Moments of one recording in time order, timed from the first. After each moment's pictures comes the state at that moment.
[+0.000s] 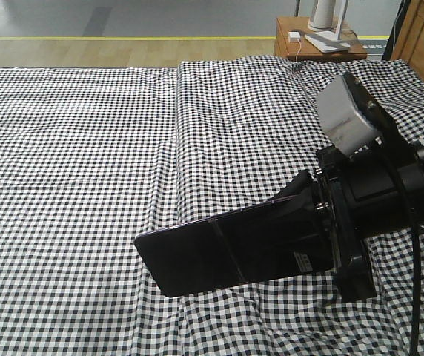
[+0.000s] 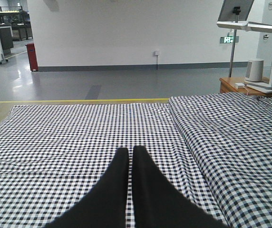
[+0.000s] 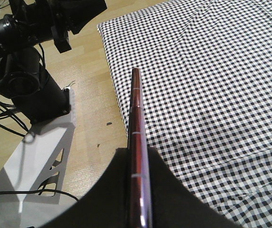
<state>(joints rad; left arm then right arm) 0.06 -0.02 0.03 -0.03 0.09 0.04 0.27 1.25 -1.05 1.04 1.22 -1.21</state>
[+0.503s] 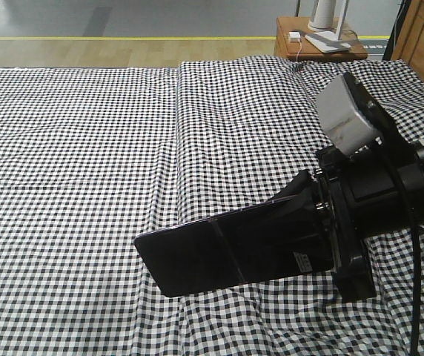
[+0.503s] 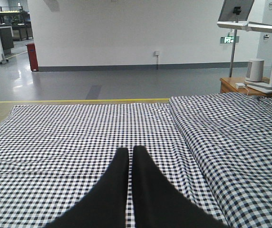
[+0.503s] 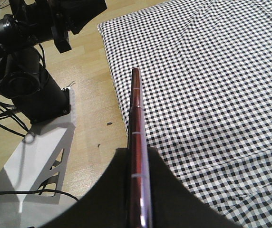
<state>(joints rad) 0.06 -0.02 0.03 -0.03 0.09 0.04 0.27 1.25 -1.05 1.04 1.22 -1.21</state>
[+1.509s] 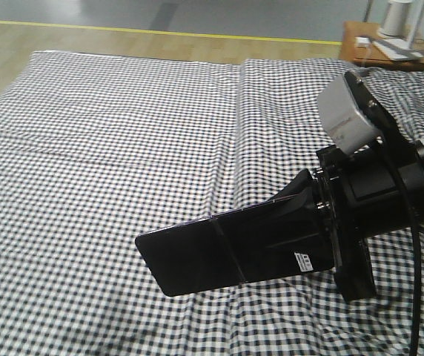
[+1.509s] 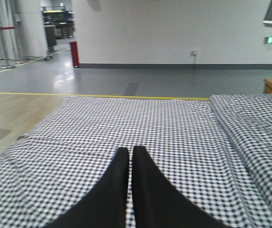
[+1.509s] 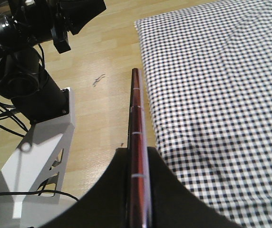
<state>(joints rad) 0.06 -0.02 0.03 -0.03 0.09 0.04 0.27 1.25 -1.05 1.04 1.22 -1.21</state>
